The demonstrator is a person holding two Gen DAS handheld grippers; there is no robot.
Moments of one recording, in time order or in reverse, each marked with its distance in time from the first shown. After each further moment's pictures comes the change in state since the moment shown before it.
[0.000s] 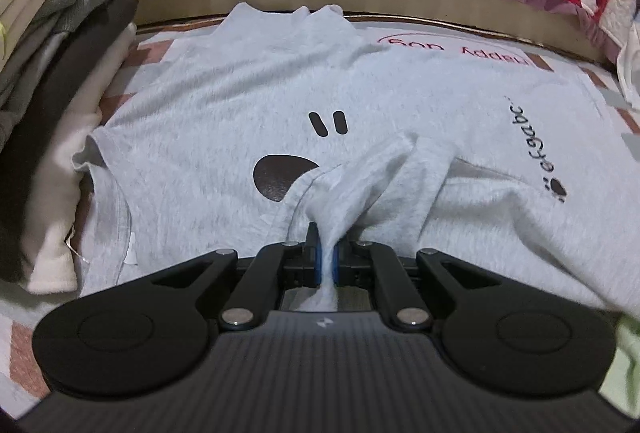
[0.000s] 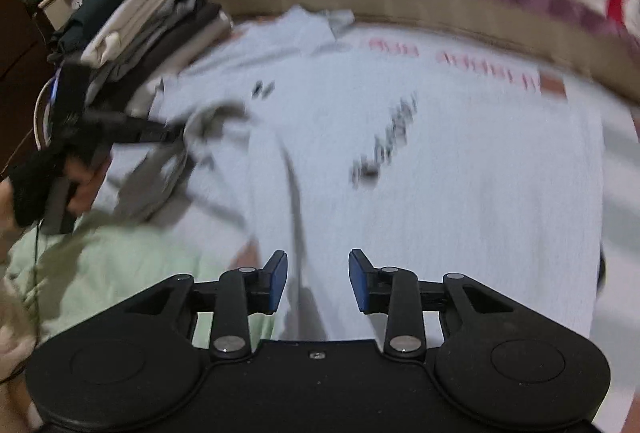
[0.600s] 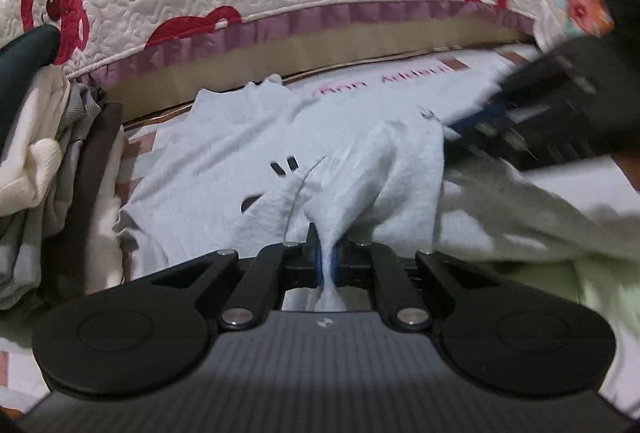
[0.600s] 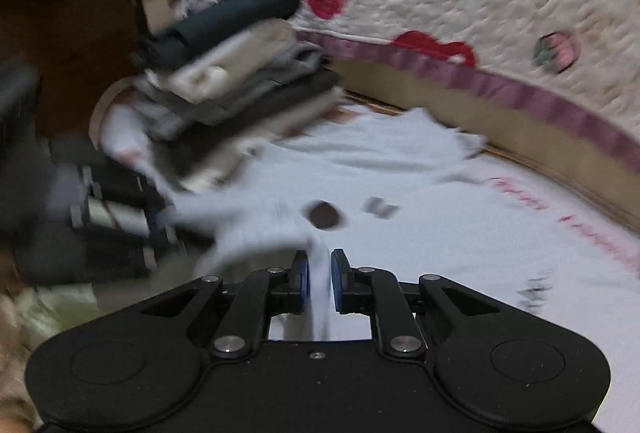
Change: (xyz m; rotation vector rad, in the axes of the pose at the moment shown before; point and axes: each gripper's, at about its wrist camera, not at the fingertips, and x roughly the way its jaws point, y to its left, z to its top) left arm -0.096 -0.018 -0.020 0.234 -0.161 -0.067; right arm 0.057 0.091 0.072 -0.358 -0.252 0.094
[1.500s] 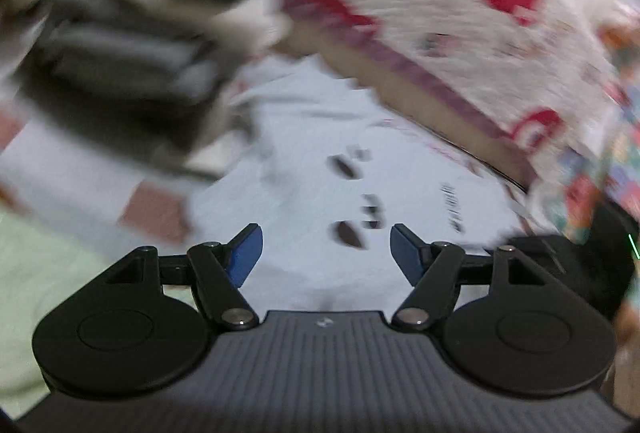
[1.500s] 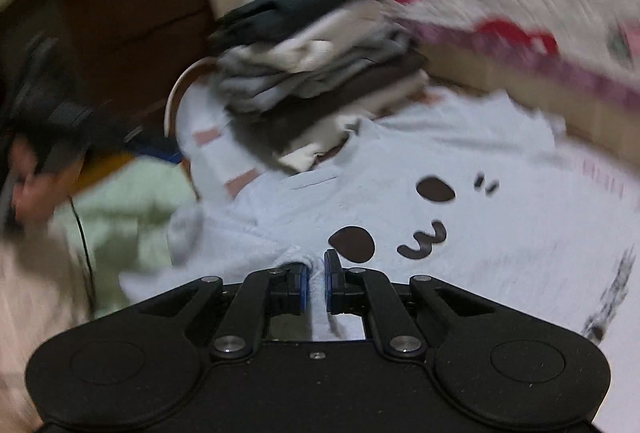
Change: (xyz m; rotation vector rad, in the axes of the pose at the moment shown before) left arm -0.108 0.142 -0.103 -0.565 -0.044 -0.168; right arm 0.007 0.062 -0.014 0.075 0.021 0.240
